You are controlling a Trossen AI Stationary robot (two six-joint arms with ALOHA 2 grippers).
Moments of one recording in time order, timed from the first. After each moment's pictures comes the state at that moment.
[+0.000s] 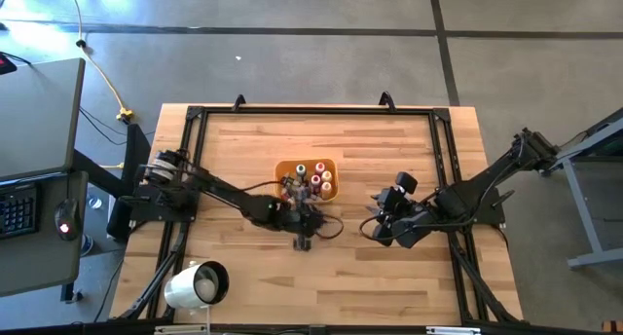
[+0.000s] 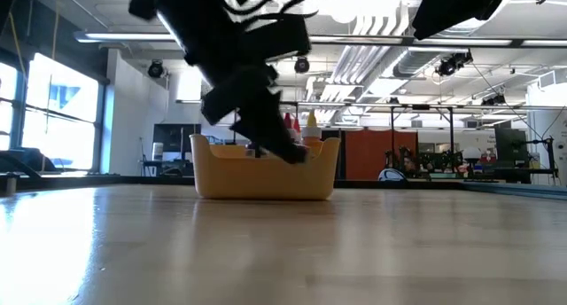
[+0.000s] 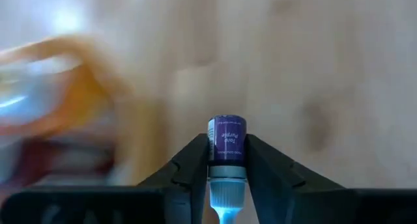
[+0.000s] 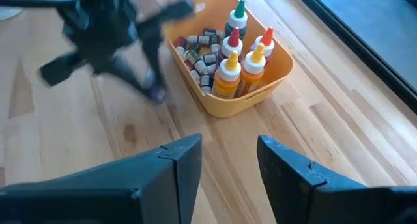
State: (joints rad) left arm -0.26 1.86 1.16 -0.17 -0.38 -0.03; right arm 0.53 1.27 1.04 -0.78 0.72 0.76
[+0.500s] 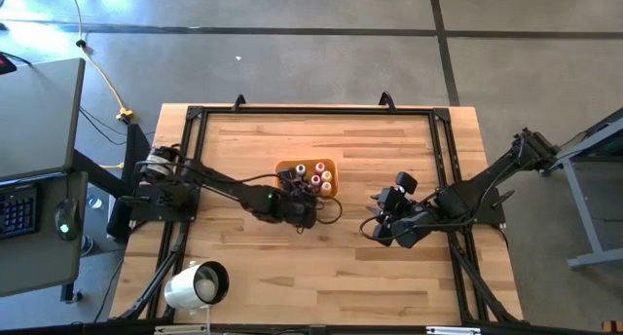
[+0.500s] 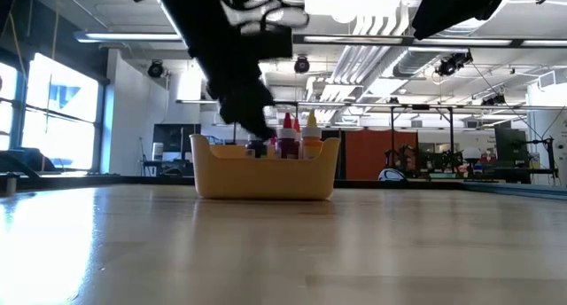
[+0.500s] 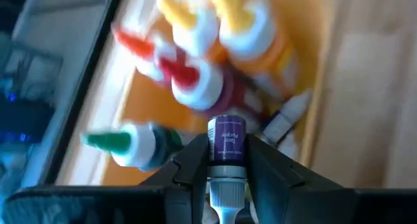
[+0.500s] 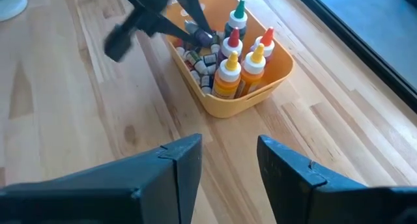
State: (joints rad) left arm -0.21 1.80 1.22 -0.50 -0.76 -0.20; right arm 0.53 1.27 1.04 -0.78 0.72 0.76
